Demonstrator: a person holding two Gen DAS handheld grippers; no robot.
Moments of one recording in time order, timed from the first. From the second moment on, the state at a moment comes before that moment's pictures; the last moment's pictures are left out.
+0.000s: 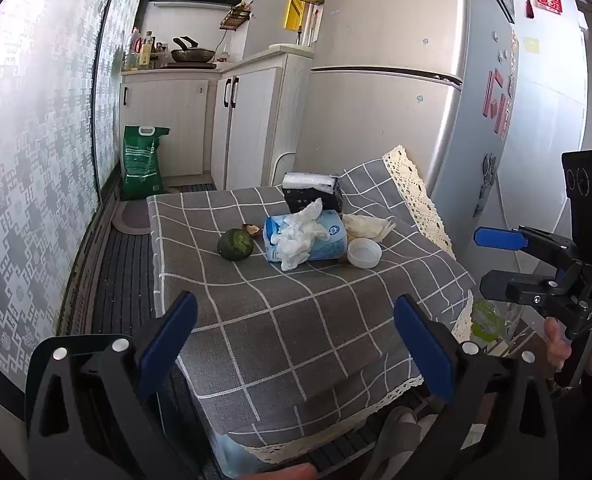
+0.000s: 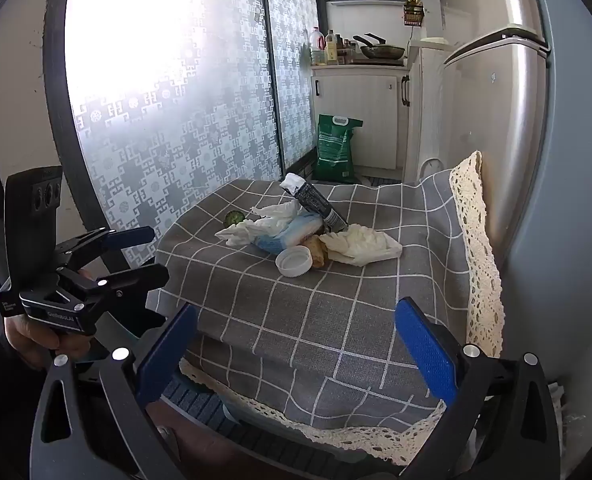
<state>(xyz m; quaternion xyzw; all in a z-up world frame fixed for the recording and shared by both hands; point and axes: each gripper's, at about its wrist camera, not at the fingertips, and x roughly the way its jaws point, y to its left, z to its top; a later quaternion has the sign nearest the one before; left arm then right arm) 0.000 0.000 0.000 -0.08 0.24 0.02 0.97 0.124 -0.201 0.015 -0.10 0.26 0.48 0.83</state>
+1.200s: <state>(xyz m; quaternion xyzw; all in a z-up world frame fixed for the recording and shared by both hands) 0.003 -0.001 -0.002 -0.08 0.24 0.02 0.97 0.128 -0.205 0.015 -0.10 0.26 0.48 0.83</state>
